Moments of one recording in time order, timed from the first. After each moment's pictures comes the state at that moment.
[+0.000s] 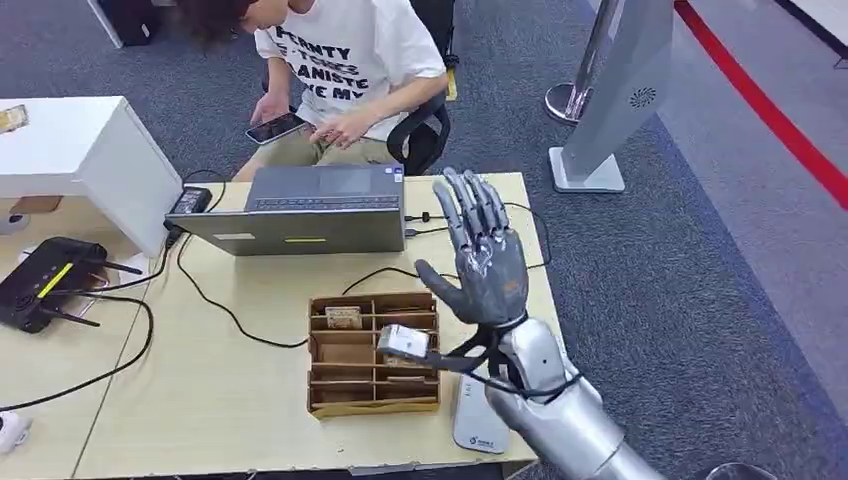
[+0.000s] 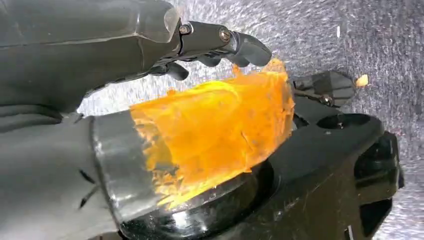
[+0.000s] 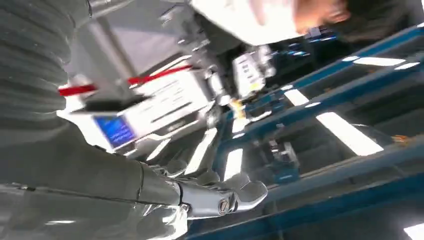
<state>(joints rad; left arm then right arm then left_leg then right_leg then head) -0.07 -0.21 1.10 -0.20 -1.24 -0.16 -0.07 -0.33 0.03 0.64 -1.46 1.16 -0.65 -0.04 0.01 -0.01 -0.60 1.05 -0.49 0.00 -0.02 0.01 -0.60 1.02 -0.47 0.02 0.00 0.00</state>
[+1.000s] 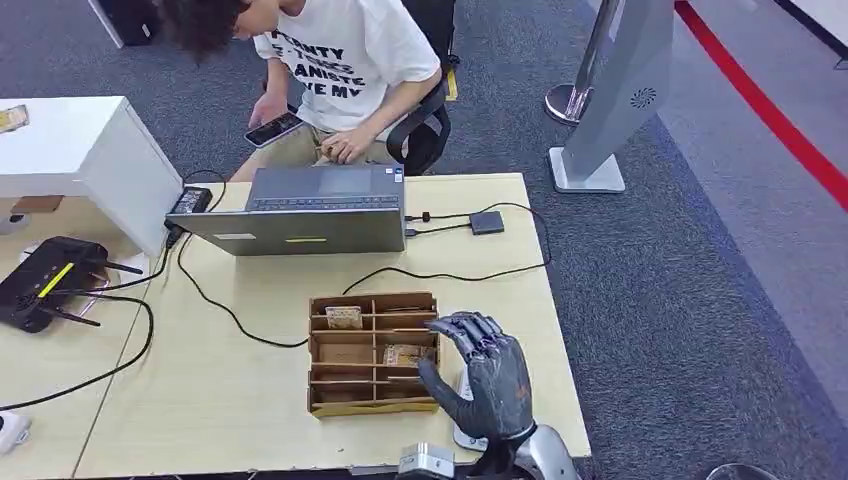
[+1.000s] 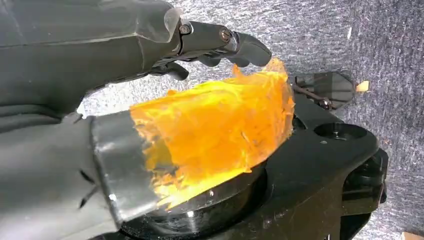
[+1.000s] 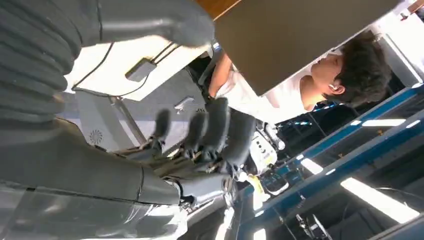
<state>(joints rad) -0.07 -0.23 1.20 -0.20 -1.17 -0.14 -0.07 -0.01 -0.04 0.70 -1.60 0.97 -0.64 -0.11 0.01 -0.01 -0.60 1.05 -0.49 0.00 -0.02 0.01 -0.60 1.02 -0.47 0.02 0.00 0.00</state>
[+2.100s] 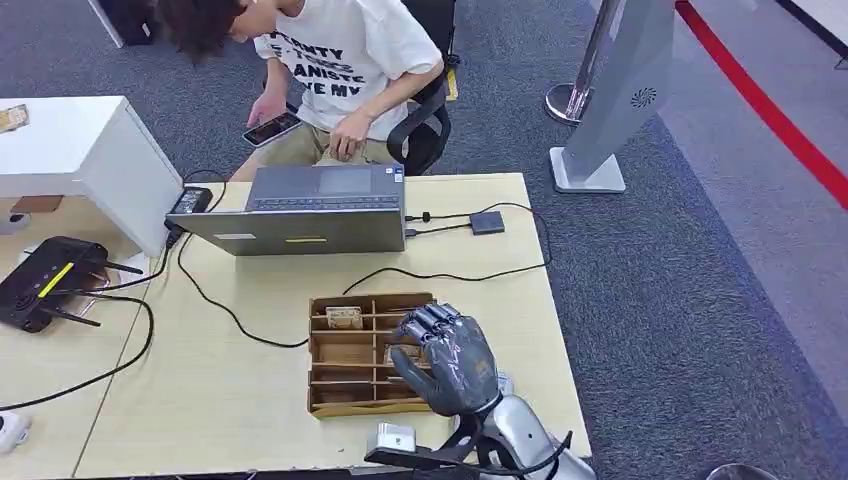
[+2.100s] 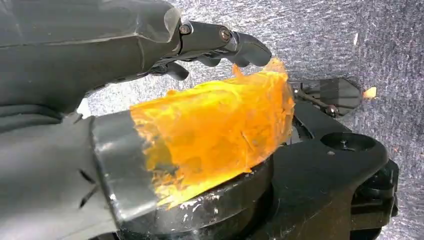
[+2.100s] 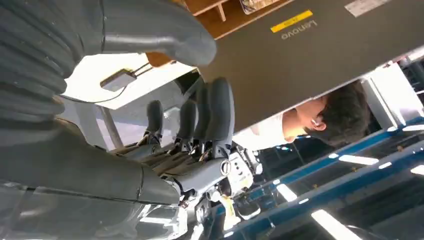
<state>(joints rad) -0.07 -0.22 1.20 -0.20 -1.20 -0.13 -0.05 -0.18 -0.04 0.82 -1.48 0.98 -0.52 -0.05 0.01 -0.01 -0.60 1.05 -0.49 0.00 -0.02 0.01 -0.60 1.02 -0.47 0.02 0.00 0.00</state>
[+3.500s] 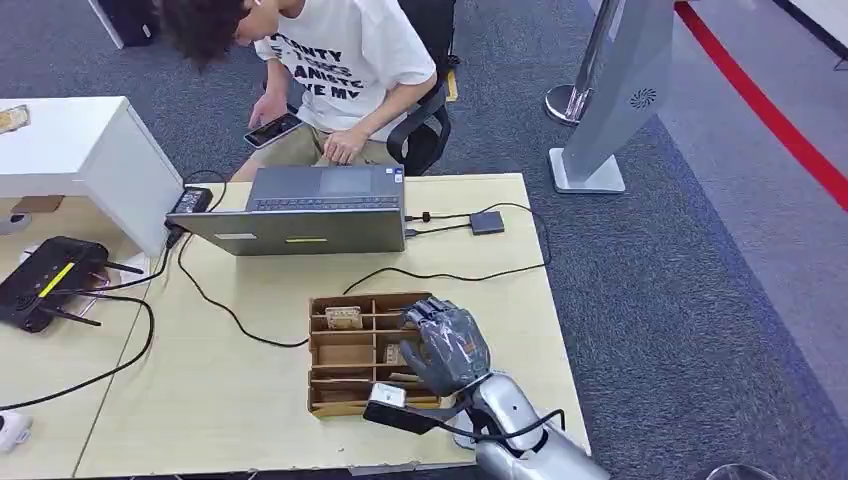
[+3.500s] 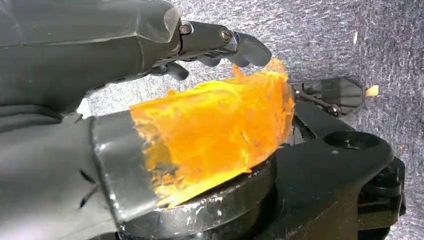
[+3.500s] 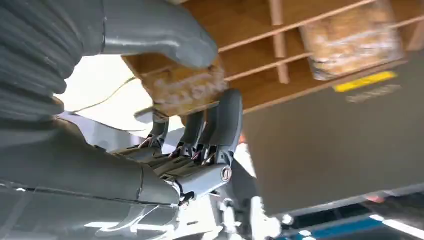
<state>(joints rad) -0.07 -0.21 1.20 -0.20 -1.23 -0.15 -0.05 -0.29 -0.01 0.83 -1.24 0.94 -0.43 0.04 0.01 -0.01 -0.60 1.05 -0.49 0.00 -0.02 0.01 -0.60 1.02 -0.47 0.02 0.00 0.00</state>
